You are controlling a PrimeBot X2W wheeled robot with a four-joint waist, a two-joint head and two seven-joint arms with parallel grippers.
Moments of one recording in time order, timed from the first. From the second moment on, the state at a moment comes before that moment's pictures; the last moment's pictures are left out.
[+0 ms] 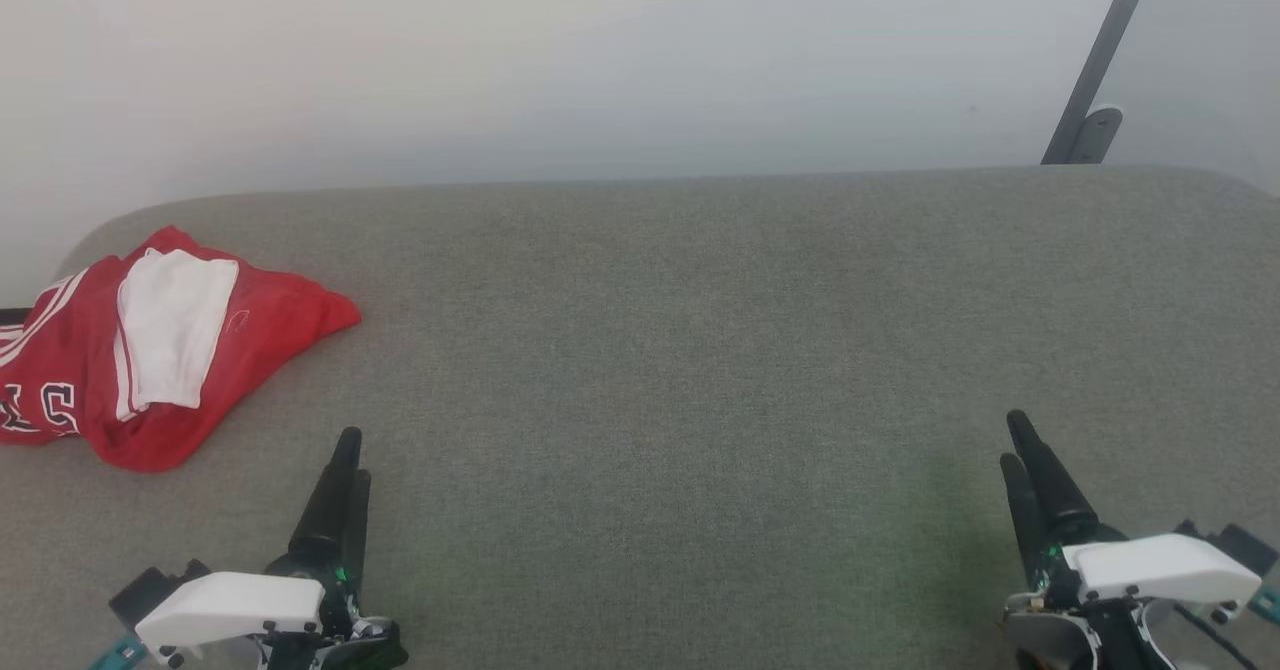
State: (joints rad) left arm -0.04 0.06 0.08 0.22 -1.53 -0.09 0.05; right arm -0.08 -0.06 -0.06 0.30 1.50 0.13 0.05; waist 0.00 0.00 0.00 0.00
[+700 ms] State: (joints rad) left arm -0.03 0.16 0.03 0.17 -1.21 -0.02 -0.04; right arm -0.15 -0.10 0.00 0.32 1.19 0.13 0.01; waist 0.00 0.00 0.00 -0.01
